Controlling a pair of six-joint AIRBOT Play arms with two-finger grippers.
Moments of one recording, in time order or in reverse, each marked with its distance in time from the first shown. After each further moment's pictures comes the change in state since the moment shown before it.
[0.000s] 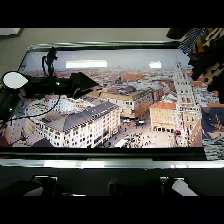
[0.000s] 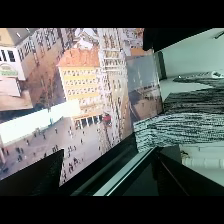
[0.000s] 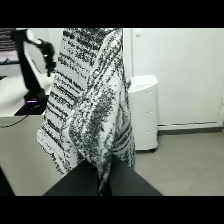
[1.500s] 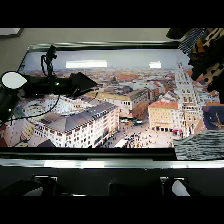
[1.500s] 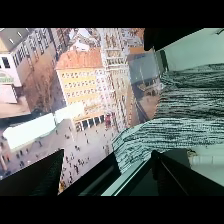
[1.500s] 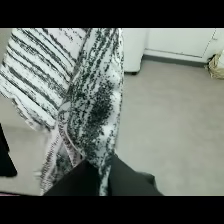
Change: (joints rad) left arm 0.002 0.007 0.000 0.000 0.000 0.047; right arm 0.200 0.098 -0.042 0.090 0.386 -0.266
